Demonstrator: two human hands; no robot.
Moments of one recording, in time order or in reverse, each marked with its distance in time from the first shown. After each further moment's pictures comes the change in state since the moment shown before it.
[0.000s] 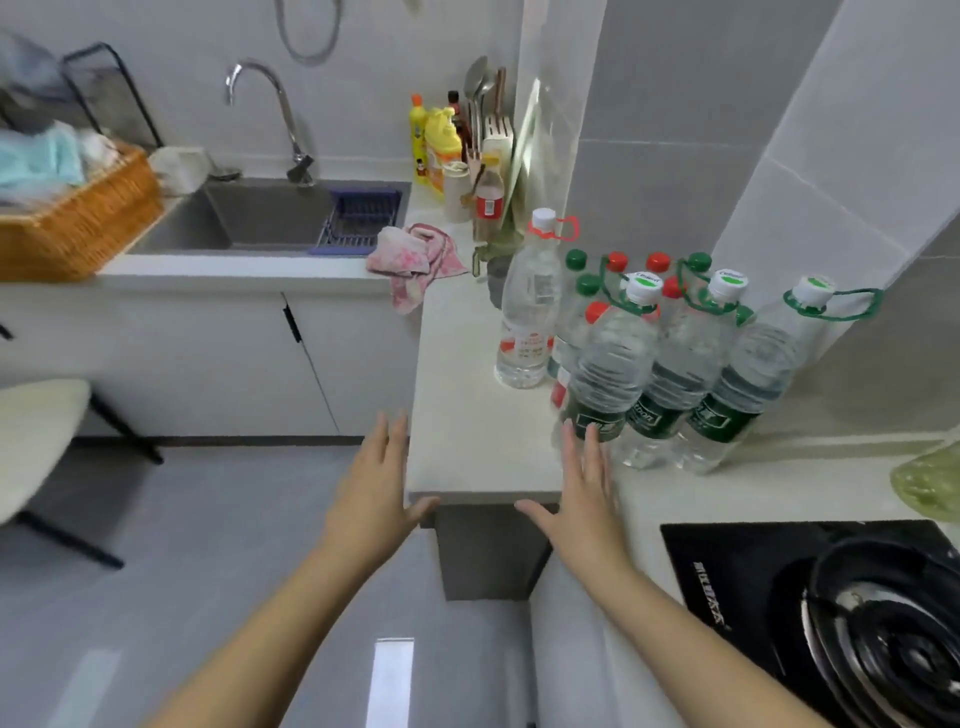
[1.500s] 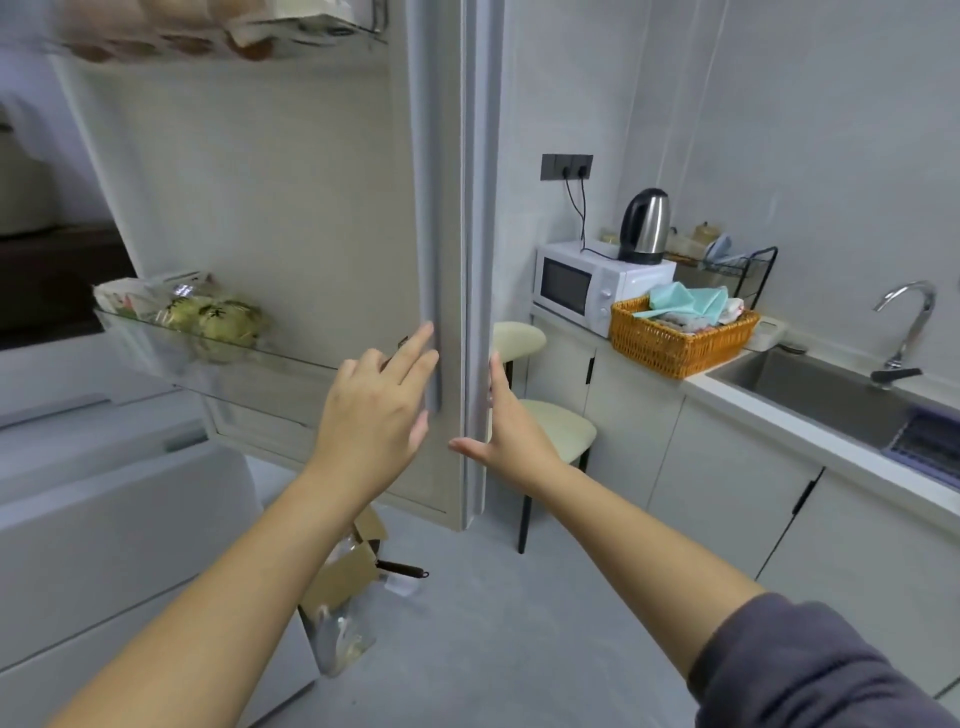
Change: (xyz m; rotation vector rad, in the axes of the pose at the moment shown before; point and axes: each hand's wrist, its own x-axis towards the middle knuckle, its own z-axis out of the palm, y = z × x) left_hand -0.434 -0.284 -0.373 0.889 0.744 -0.527; right_hand -0.260 -0.633 0.167 0.343 -0.552 -1.314
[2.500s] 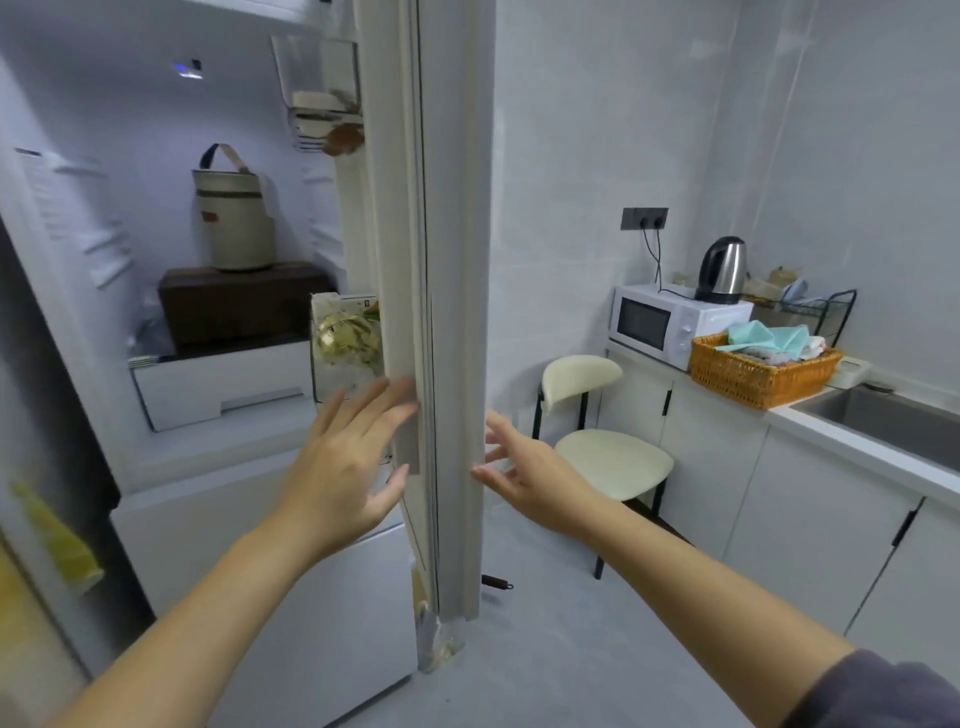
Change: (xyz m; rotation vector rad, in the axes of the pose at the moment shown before) left_hand -0.210 -0.154 -0.148 -0.203 -0.061 -0.054; right_hand -0.104 -0.223 0.078 -0.037 -0.188 -0.237
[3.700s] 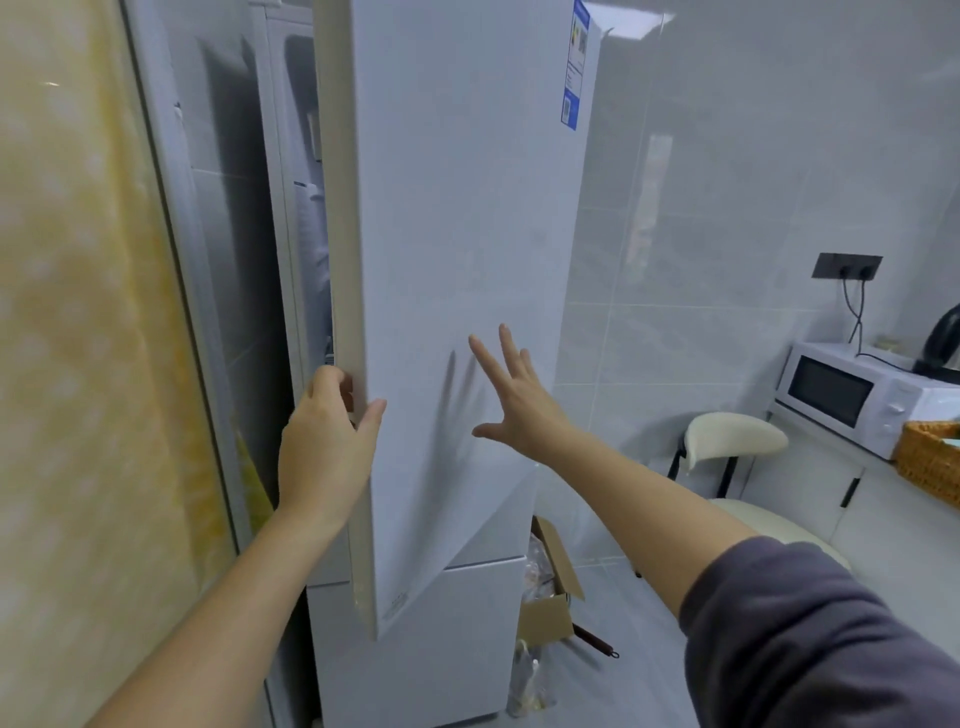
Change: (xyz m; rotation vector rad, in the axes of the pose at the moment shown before) left_hand -0.043 -0.109 -0.075 -0.104 0.499 -0.836; right_hand 0.207 -0.109 0.069 -0.214 0.019 -0.252
